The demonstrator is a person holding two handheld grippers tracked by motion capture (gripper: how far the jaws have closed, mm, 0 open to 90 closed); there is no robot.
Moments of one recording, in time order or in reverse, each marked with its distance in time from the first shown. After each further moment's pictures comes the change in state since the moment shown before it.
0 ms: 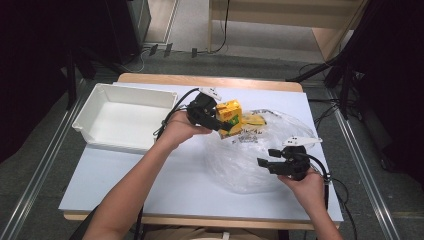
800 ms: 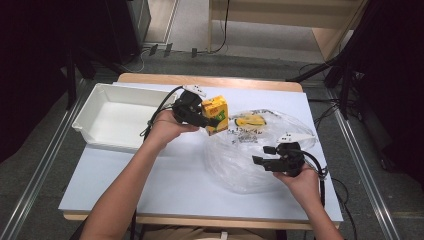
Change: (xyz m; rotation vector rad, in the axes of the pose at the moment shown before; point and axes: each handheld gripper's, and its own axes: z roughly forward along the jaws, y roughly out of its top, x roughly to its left) left arm 0.013 -0.017 -0.030 -0.008 0.068 -0.057; right arm 0.004 0.011 0.011 0.006 0.024 -0.027
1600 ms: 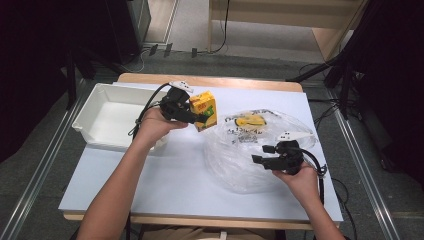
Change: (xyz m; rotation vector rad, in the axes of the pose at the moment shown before) left arm 0.015 -0.010 -0.026 -0.009 0.052 -0.035; right arm -0.004 0.002 0.005 0.013 0.007 -0.005
